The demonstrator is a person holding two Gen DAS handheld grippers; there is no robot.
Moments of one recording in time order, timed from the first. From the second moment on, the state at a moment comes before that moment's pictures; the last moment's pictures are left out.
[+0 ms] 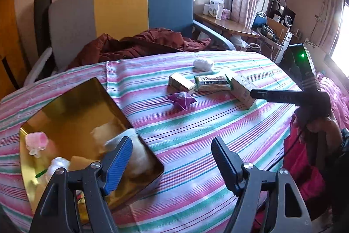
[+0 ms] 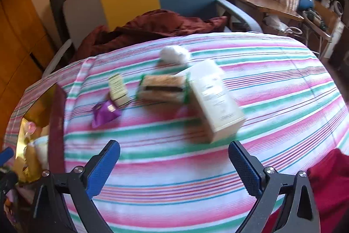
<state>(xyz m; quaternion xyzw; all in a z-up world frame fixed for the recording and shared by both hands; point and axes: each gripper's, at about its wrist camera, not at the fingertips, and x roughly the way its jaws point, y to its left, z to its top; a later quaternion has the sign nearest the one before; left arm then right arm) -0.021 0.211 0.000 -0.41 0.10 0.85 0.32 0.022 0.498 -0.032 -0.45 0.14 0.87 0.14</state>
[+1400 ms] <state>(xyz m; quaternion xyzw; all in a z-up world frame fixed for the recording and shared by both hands) -0.144 0.364 -0.105 -0.49 0.23 0.76 0.35 0.013 0.556 -0.047 -0.41 0.17 0.88 0.15</state>
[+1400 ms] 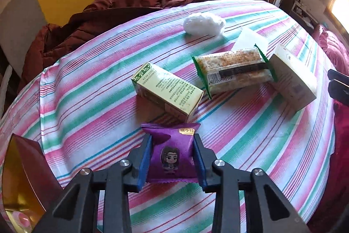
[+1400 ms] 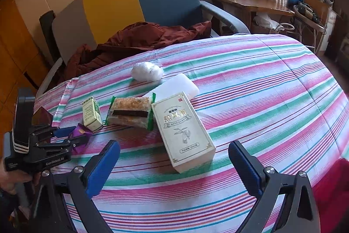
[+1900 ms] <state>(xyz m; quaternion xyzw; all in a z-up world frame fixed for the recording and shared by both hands) -0.139 0.280 -0.044 -0.48 0.07 0.81 0.32 -0.111 0.457 -0.050 -0.46 0.09 0.89 0.00</state>
